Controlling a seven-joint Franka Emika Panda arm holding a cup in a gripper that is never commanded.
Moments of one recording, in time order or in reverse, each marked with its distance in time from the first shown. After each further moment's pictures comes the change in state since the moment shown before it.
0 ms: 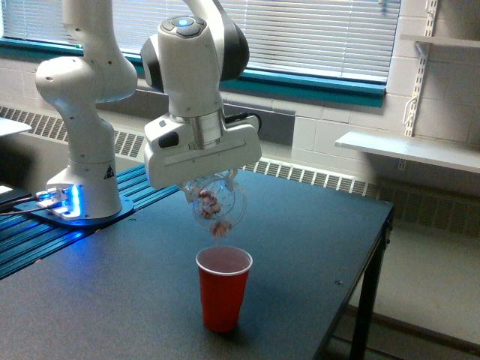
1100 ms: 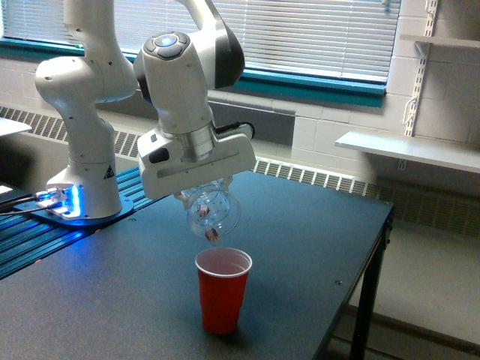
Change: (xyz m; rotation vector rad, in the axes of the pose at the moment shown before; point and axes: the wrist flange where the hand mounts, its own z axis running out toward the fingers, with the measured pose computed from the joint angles) arm 0.011 0.012 0.014 0.007 -0.098 0.064
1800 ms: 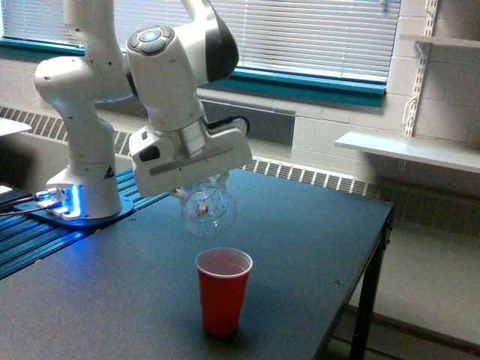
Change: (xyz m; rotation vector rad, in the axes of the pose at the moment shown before) arm 0.014 0.002 -0.015 0.037 -0.051 0.047
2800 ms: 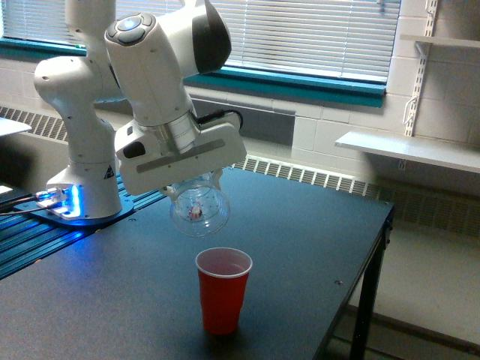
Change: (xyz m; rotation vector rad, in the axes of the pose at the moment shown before) arm 0.030 -0.014 -0.030 0.014 -0.019 0.053
